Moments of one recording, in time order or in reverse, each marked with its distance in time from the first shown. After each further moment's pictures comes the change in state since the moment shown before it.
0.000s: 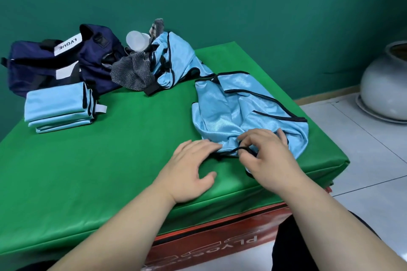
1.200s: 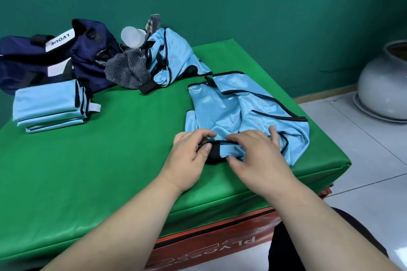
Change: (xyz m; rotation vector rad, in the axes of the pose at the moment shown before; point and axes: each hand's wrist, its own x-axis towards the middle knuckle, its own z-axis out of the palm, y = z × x) left_hand 0.023 0.001 0.008 -0.326 0.304 -0.129; right_hand 0.004 -0.015 0.008 -0.227 -0.060 -0.052
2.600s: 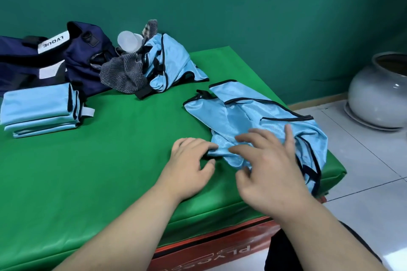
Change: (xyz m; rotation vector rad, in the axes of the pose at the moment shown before) left_hand 0.007 0.000 0.003 0.278 -0.149 0.045; right_hand -0.013 -0.015 -0.033 -0.195 0.013 -0.031
